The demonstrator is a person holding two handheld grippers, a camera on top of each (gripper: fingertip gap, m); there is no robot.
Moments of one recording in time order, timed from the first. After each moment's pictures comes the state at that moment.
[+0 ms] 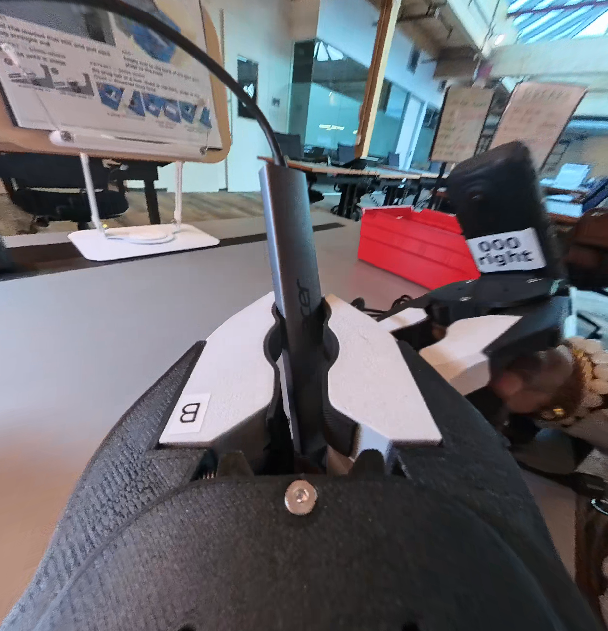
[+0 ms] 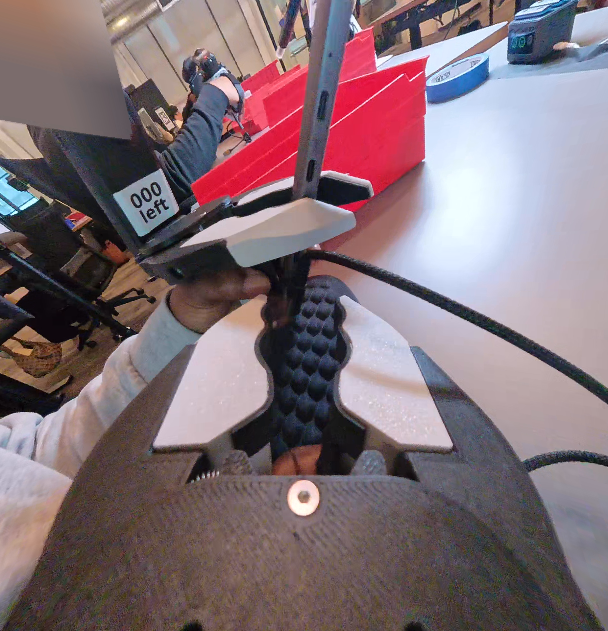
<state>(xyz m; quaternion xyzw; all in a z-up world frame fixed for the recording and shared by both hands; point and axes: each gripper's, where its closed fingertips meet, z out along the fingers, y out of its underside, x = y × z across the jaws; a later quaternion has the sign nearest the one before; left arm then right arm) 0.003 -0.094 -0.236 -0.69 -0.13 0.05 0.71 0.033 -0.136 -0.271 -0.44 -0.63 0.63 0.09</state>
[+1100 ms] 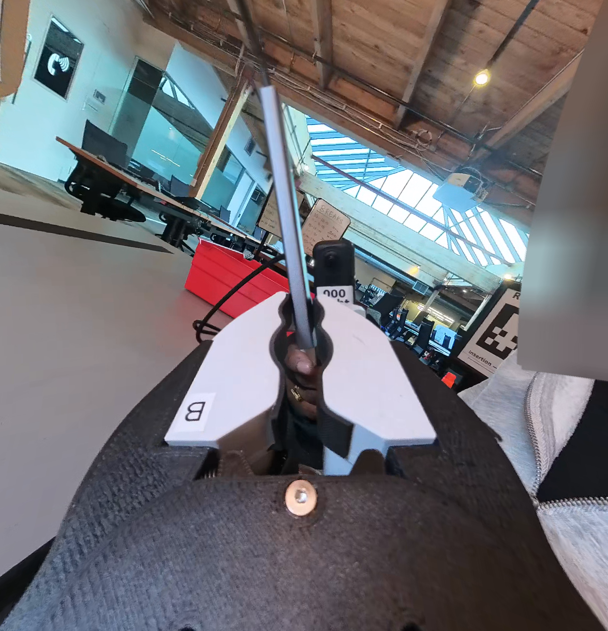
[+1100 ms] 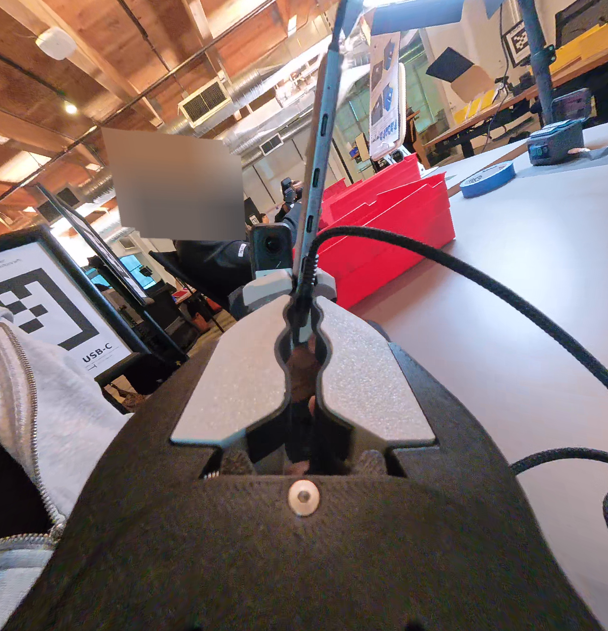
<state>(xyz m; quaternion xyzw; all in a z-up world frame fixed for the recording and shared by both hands) 0.075 -0.072 -0.211 -0.57 -0.11 -0.28 0.77 0.075 -0.082 -0.220 -0.37 -0.53 0.76 0.06</state>
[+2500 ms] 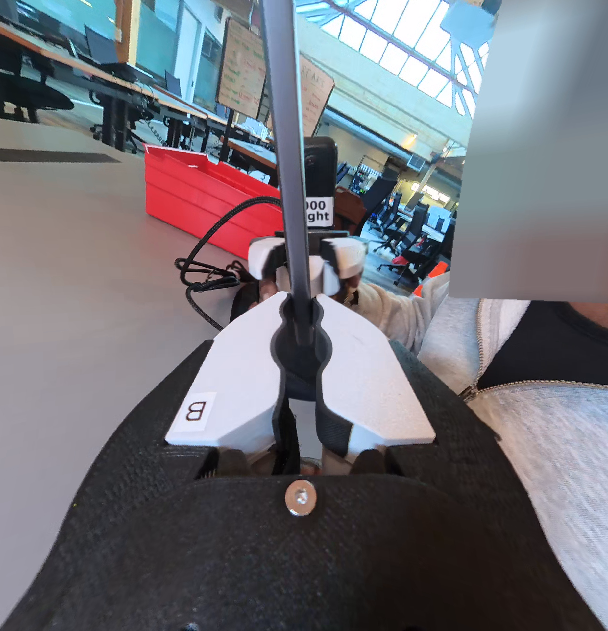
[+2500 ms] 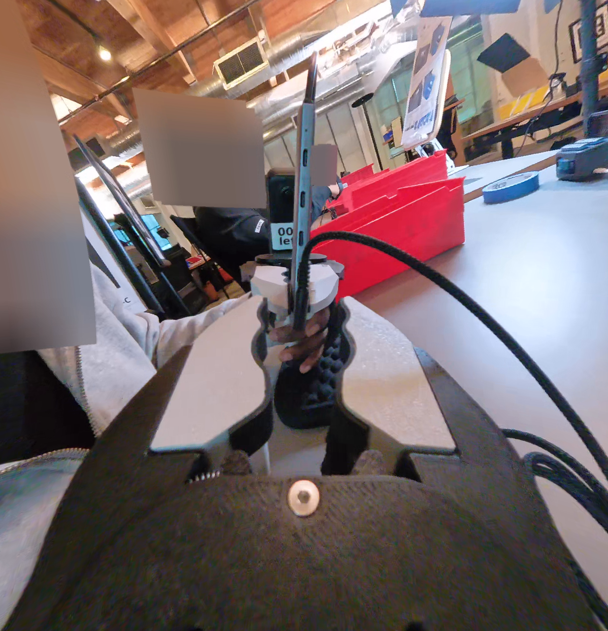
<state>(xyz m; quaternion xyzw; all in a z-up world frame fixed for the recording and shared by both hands) 0.101 -0.059 -0.230 -0.69 0.00 -0.29 0.66 0.093 -0.055 -0.220 -0.31 -0.57 0.76 0.06</state>
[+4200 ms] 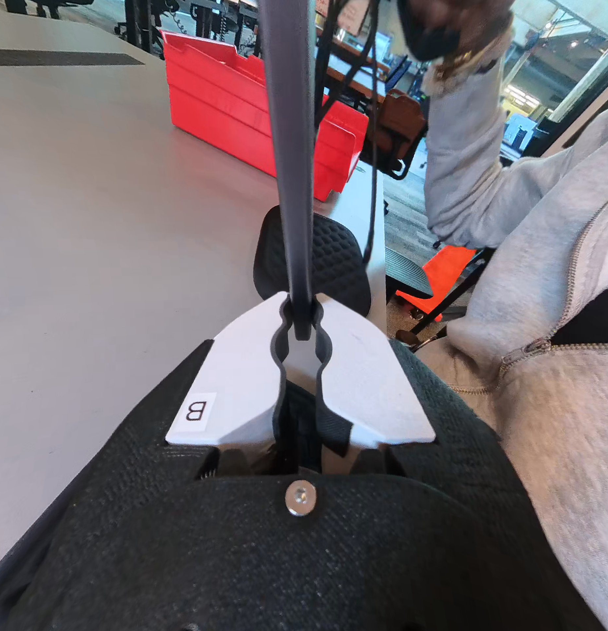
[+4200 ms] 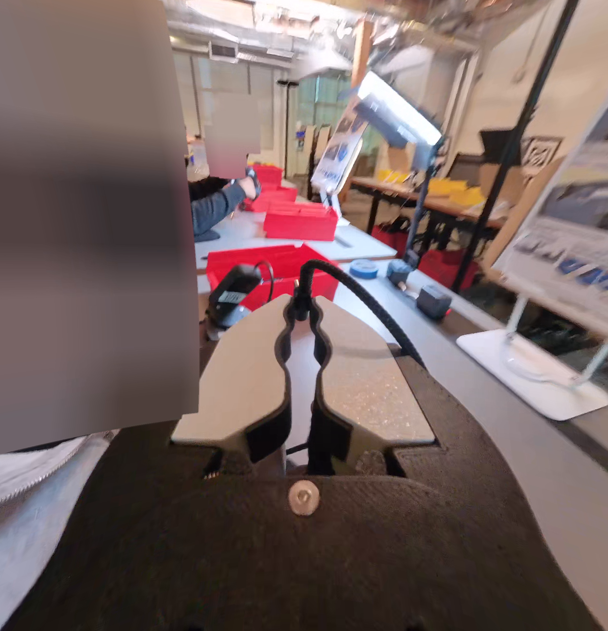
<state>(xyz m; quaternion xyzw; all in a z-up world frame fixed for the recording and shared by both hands) 0.100 -0.078 -0.276 -0.79 0.00 -0.22 0.58 0.144 0.035 -0.066 -0.26 -0.65 0.64 0.31</state>
